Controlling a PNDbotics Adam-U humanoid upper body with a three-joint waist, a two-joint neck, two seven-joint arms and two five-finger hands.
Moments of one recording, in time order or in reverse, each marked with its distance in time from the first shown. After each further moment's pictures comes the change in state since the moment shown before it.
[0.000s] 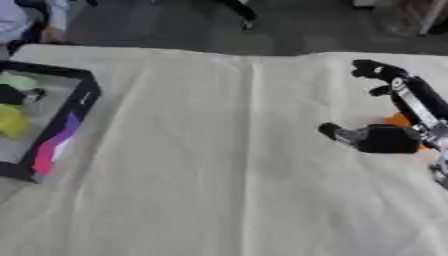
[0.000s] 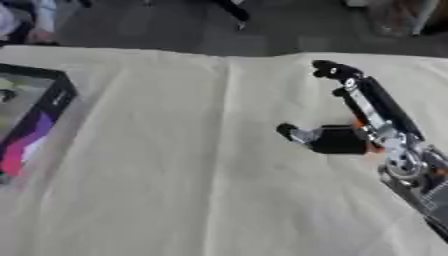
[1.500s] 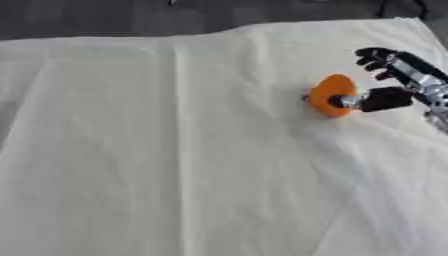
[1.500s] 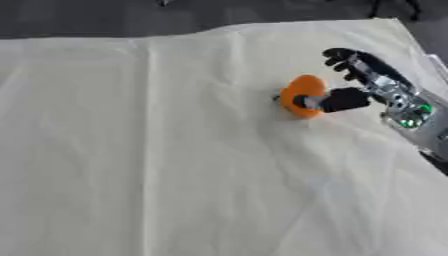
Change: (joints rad) left arm -0.001 0.092 -0.010 -0.344 0.296 0.132 0.134; right arm 0.297 -0.235 -0.374 0.166 -0.186 0.006 0.176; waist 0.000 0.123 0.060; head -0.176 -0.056
